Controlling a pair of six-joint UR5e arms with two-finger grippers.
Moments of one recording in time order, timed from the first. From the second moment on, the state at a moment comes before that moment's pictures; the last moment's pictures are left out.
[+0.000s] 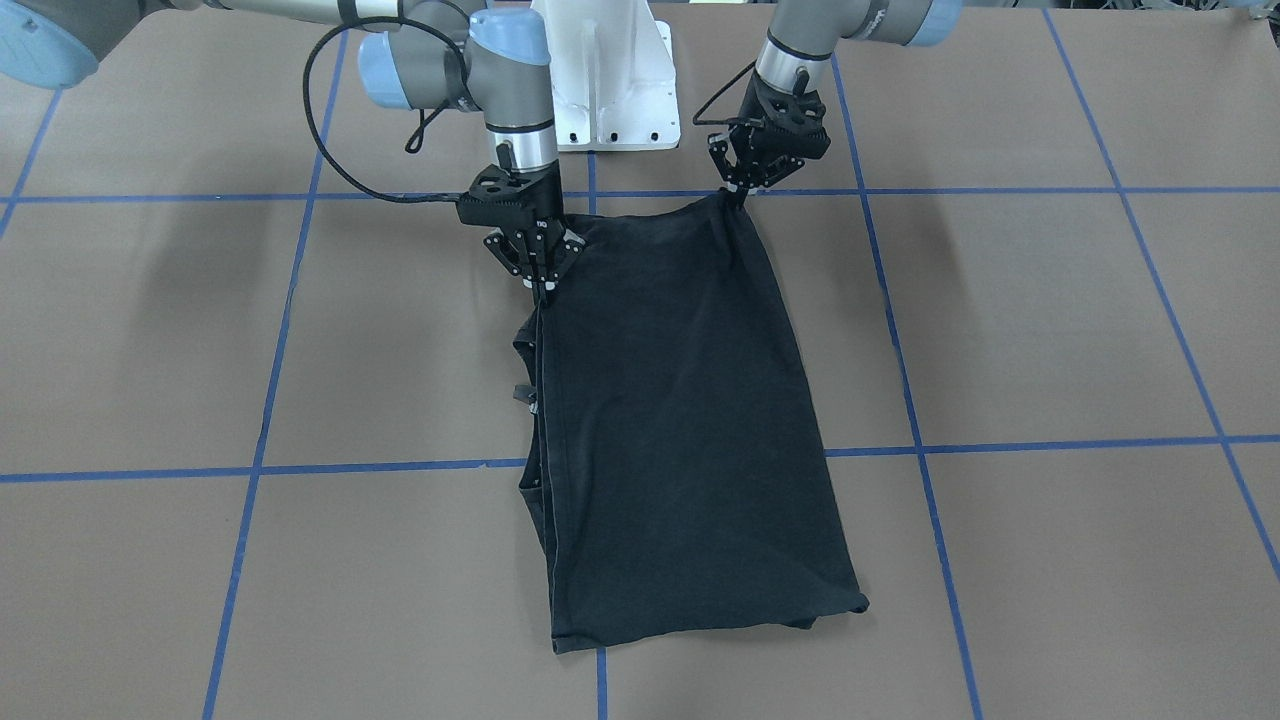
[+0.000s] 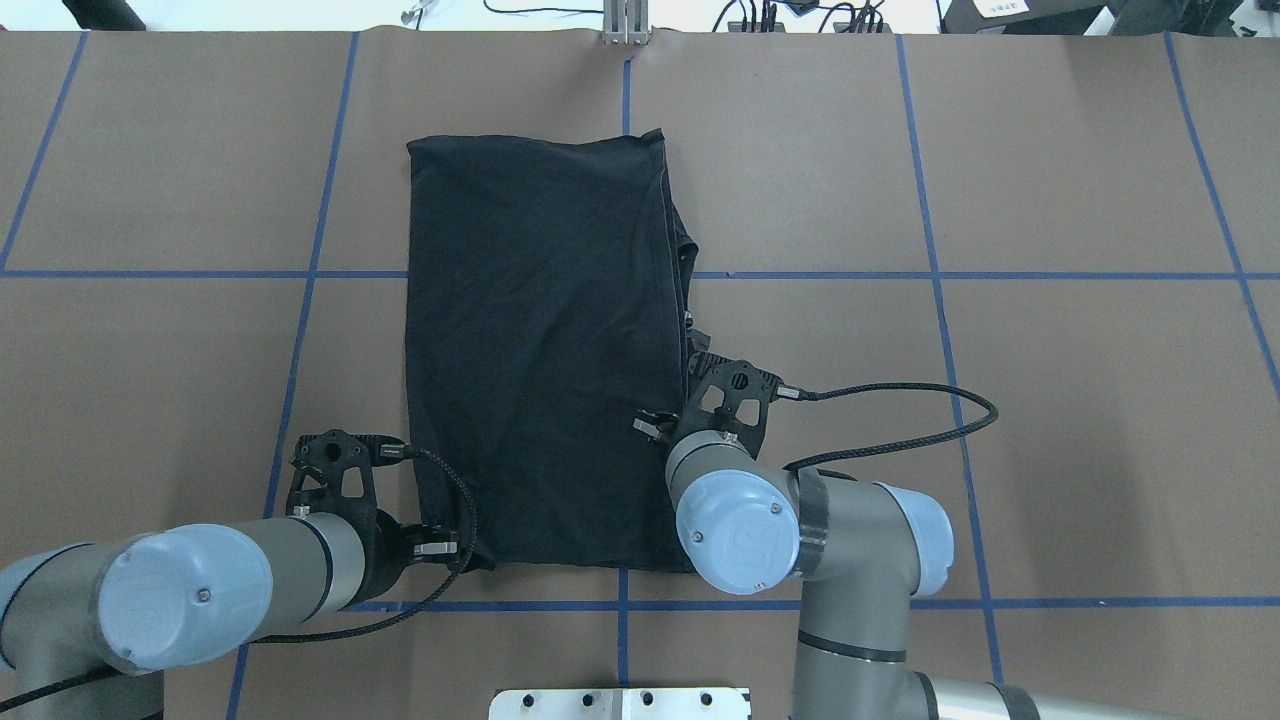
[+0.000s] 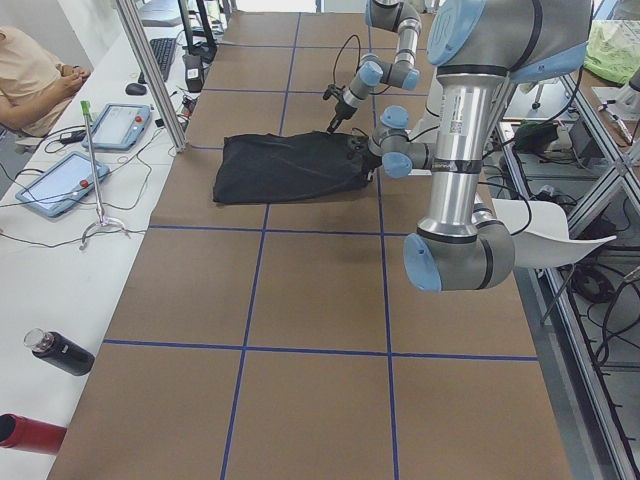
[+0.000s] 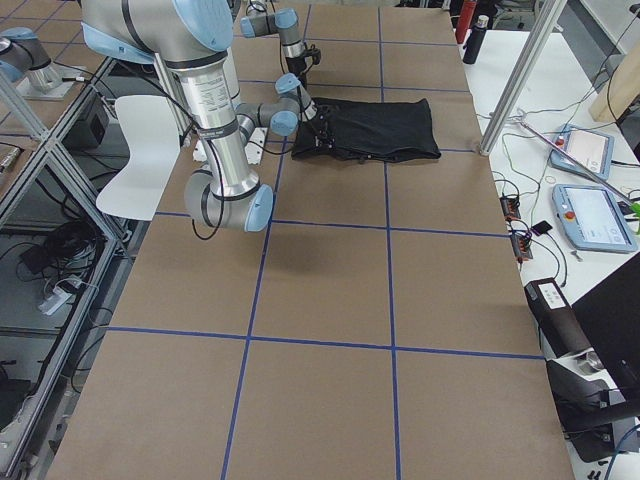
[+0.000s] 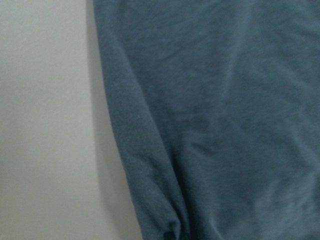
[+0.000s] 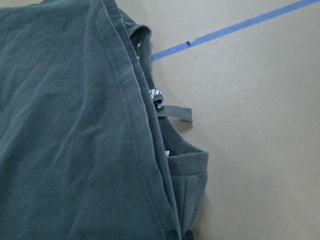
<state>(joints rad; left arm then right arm) -0.21 -1.73 -2.12 -1.90 -1.52 -1.40 0.23 -1.06 1.79 -1.39 1.23 1.71</state>
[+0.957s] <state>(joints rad) -0.31 -1.84 -2.35 -1.64 -1.63 -1.38 0.16 -1.15 2.14 -1.62 1.20 1.71</state>
